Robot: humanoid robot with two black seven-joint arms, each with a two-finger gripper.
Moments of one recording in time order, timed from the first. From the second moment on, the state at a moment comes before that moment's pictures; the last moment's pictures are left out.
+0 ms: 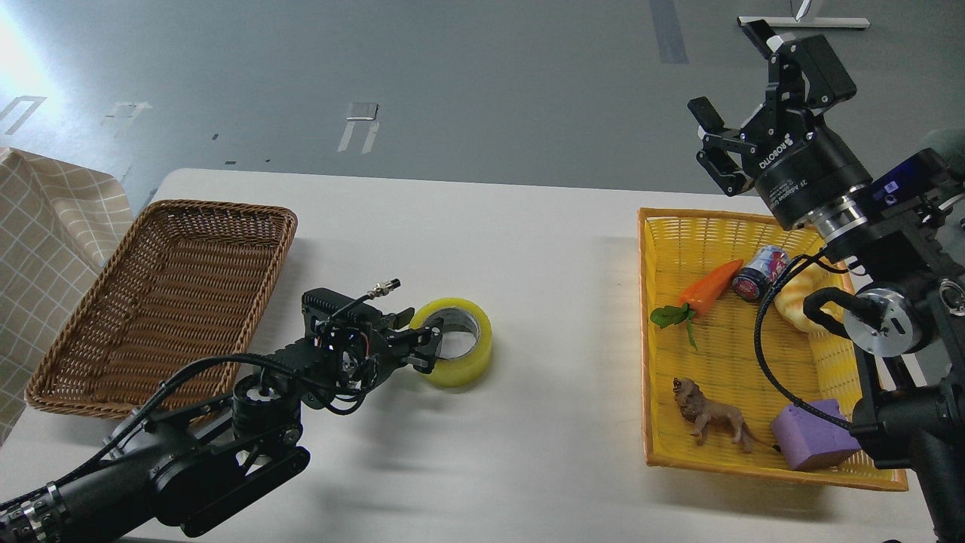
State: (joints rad) left arm -0.36 0.36 -0.64 -1.36 2.10 -0.19 0.22; right arm 0.40 -0.13 1.47 1.44 -0.94 0.34 -0.04
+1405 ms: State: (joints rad) left arm -0.70 0.77 -0.65 -1.64 1.85 -0.38 0.21; right arm 0.37 -0.12 1.44 1.44 -0.94 0.32 -0.04
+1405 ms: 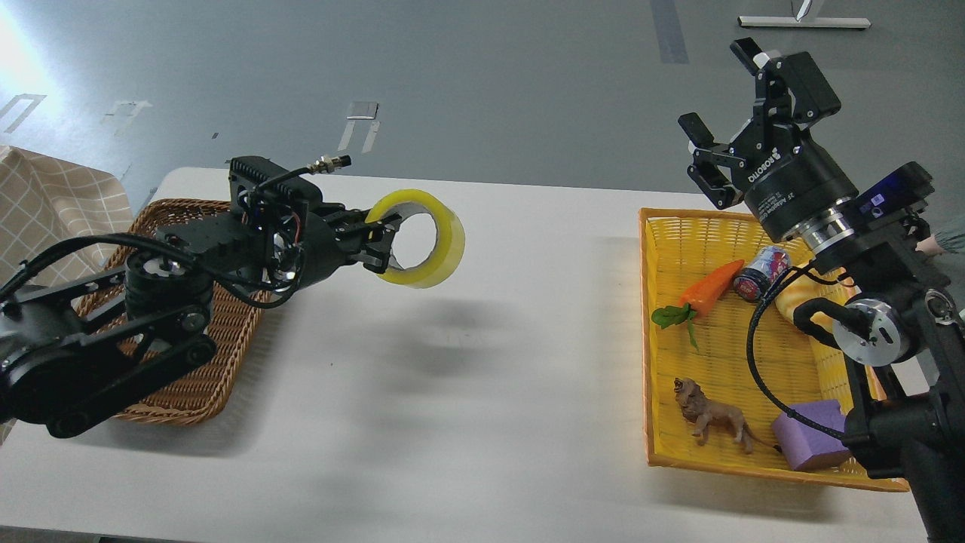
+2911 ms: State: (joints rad) left arm -0.46 1.10 -0.61 -1.27 1.82 -0.27 -0.06; right arm 0.28 -0.10 1.41 1.53 -0.99 0.31 -0.04
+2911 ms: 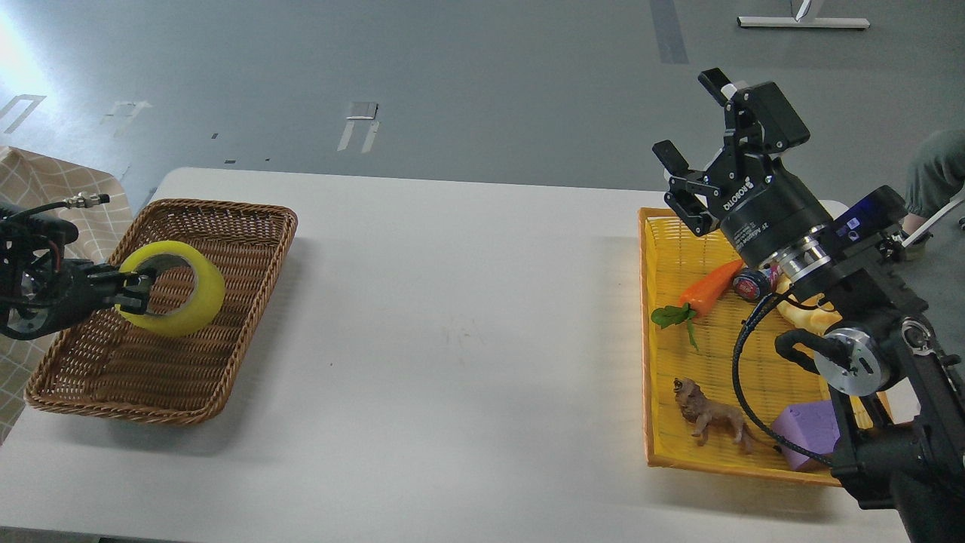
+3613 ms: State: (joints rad) left arm -0.46 1.06 -0.61 -1.09 1.81 -0.17 -0.43; right arm 0.26 -0.10 1.41 1.55 -0.99 0.31 -0.04
